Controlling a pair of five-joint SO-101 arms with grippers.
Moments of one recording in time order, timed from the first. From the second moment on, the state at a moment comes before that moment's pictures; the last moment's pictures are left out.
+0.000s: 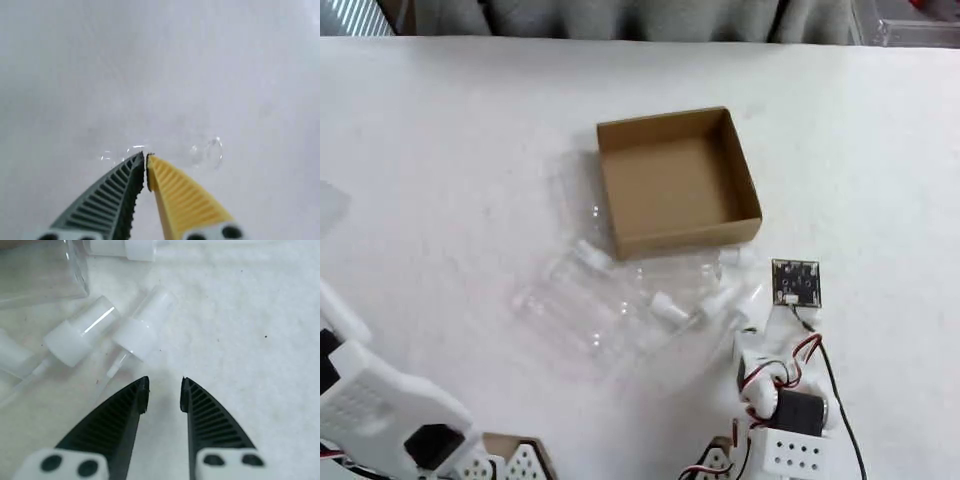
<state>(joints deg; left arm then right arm) -51.9 16.2 -14.4 60.4 23.2 6.2 -102.4 96.4 71.2 6.8</state>
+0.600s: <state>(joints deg) -40.5 40.7 -22.5 40.0 37.8 6.2 -102.4 96.4 71.2 6.8</state>
